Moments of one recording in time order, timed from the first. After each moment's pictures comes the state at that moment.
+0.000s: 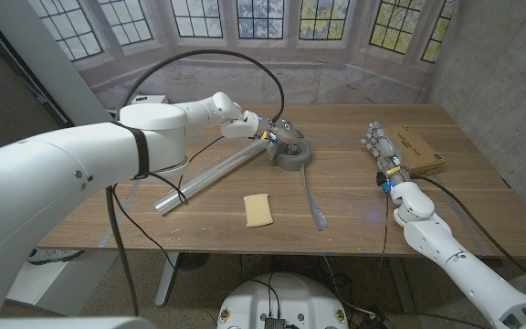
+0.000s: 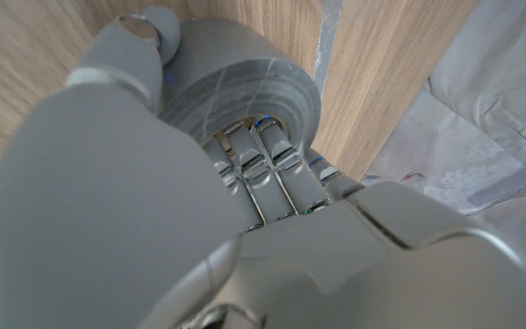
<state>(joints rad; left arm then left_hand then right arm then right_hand) -0.22 0.09 1.69 -0.34 0.91 -0.67 0.43 1.22 -0.43 0.51 -0.19 0.62 1.19 -0.19 0.43 0.22 1.16 -0.21 0.32 0.30 0.95 -0.24 0.21 0.20 0.16 -0.07 0.24 0.20 -0.98 -0.52 -0.30 -1.34 0.62 0.41 -0.11 0.53 0.14 0.10 0.05 0.21 0.21 -0.03 0.20 0.18 0.16 -0.01 0.20 0.19 0.11 -0.04 0.20 0.19 0.33 -0.03 0.19 0.17</state>
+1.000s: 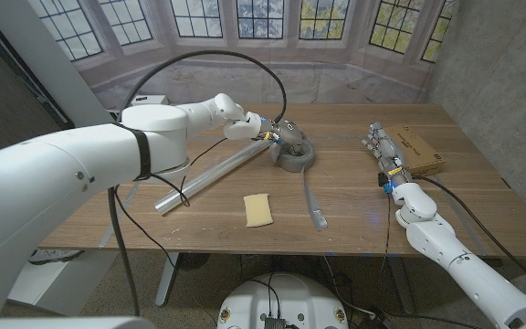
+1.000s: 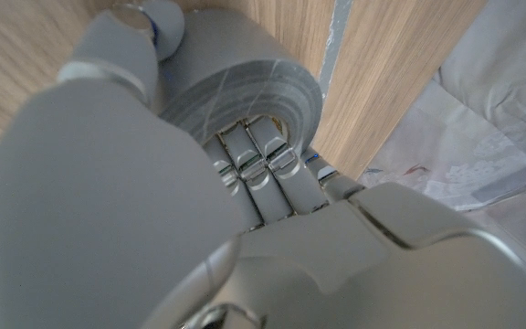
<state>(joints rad) -0.21 0.09 1.69 -0.35 0.87 -0.69 0.43 1.23 -0.44 0.51 -0.19 0.79 1.24 -0.18 0.43 0.22 1.25 -0.21 0.44 0.36 1.15 -0.25 0.31 0.23 0.23 -0.12 0.34 0.22 -1.00 -0.53 -0.29 -1.36 0.62 0.39 -0.12 0.53 0.14 0.11 0.04 0.21 0.21 -0.03 0.20 0.18 0.16 -0.01 0.20 0.19 0.11 -0.04 0.20 0.19 0.34 -0.03 0.19 0.17</state>
